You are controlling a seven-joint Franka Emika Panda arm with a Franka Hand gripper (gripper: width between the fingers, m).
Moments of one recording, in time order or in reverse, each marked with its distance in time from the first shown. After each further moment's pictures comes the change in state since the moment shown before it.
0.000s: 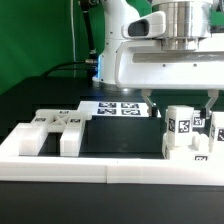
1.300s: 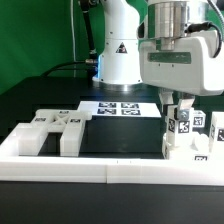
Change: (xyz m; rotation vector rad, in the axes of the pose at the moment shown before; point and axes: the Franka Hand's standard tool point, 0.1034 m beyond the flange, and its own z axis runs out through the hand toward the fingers) arm 0.003 0.006 0.000 -0.004 -0.006 1.035
